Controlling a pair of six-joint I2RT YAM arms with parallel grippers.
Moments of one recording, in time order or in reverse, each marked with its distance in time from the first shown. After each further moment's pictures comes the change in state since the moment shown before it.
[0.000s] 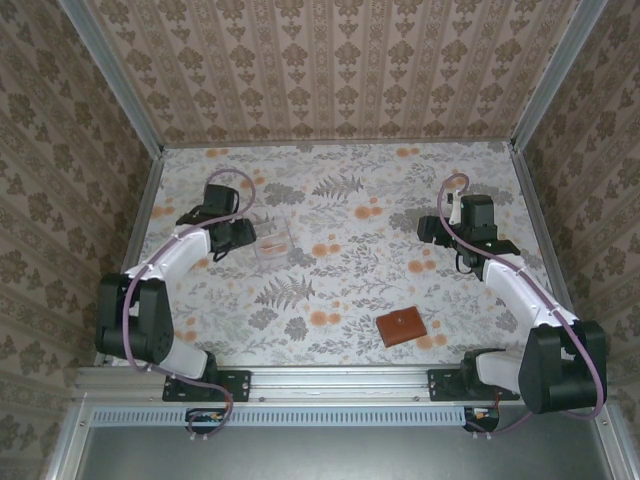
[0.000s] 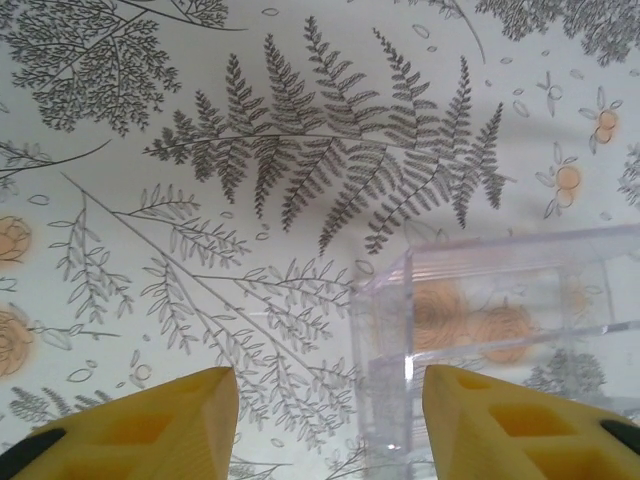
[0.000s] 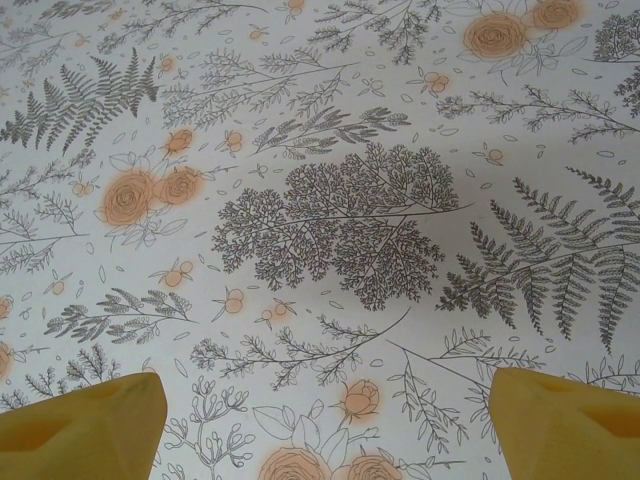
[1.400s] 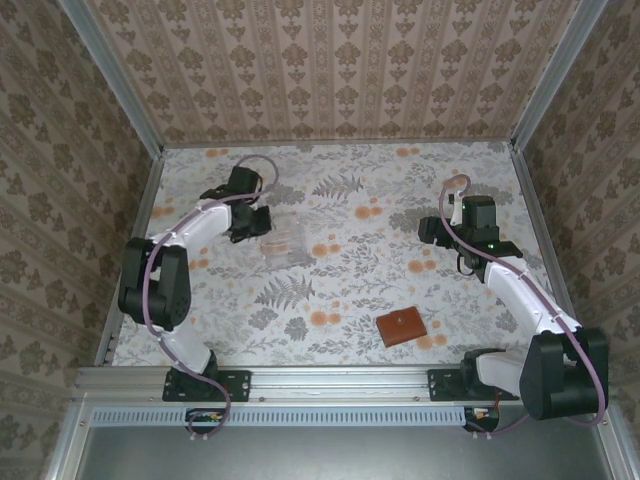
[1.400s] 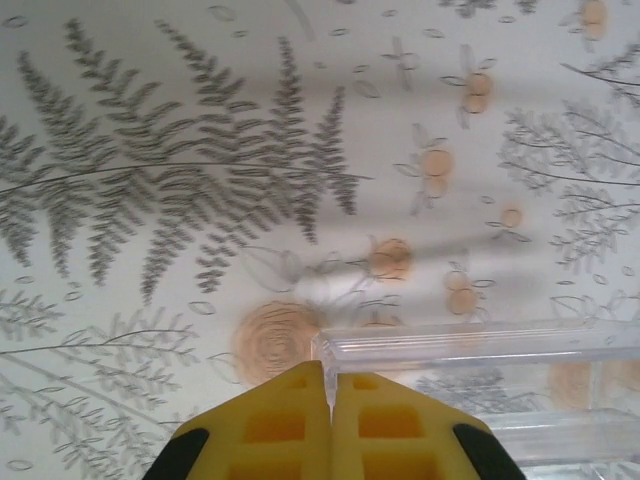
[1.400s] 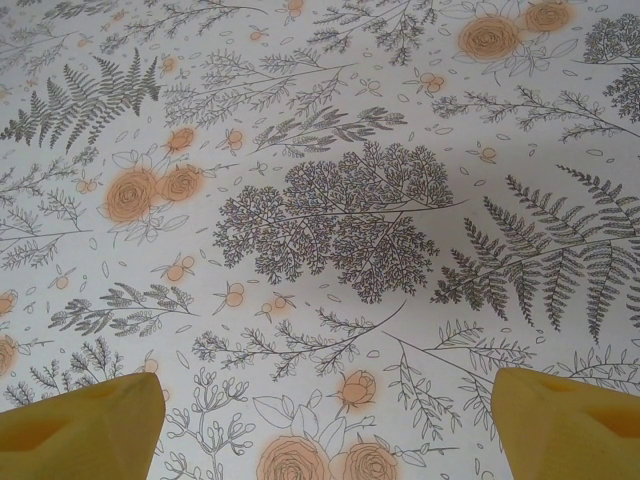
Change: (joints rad) left arm -0.127 0.245 0.275 -0.126 0.061 0.035; right arm 0.002 -0.031 0.000 -0.027 0.005 -0.004
